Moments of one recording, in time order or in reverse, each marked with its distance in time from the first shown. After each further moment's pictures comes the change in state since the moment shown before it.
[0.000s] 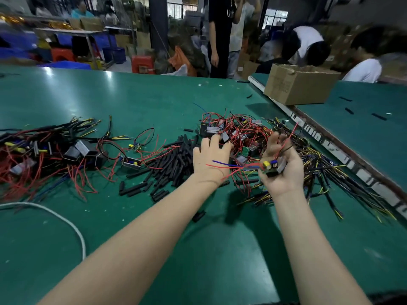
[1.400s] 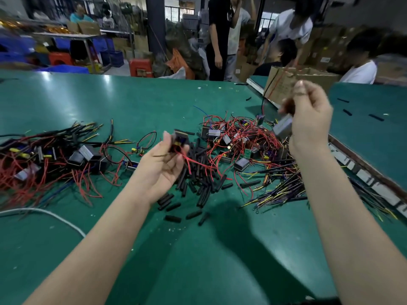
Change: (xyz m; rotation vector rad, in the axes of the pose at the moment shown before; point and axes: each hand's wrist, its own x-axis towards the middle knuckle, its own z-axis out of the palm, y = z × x) left_hand -0.050 -0.079 -0.078 -2.066 -0.073 -0.621; right_hand 0.007 -0.030 0.078 -0.943 -0.012 -0.749
